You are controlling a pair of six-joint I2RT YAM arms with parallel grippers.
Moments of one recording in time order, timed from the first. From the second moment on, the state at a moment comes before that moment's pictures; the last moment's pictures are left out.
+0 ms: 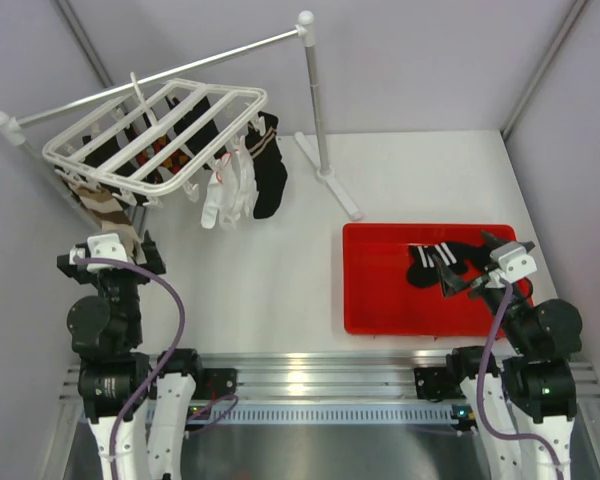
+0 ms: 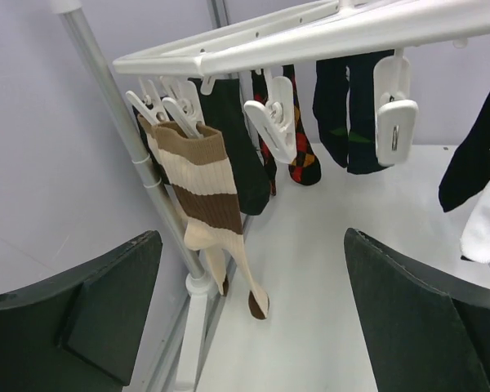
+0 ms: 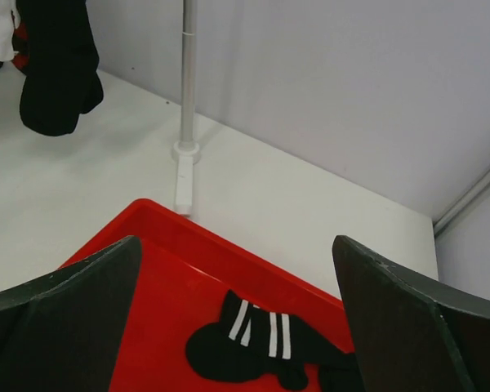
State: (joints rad) left arm 0.07 0.30 0.92 -0.47 -0.18 0.18; right arm 0.07 0.15 0.73 -0.46 -0.33 -0.23
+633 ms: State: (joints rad) left arm 0.14 0.40 1.22 -0.53 -0.03 -0.18; right arm 0.28 0.83 0.78 0.10 -0.51 -0.01
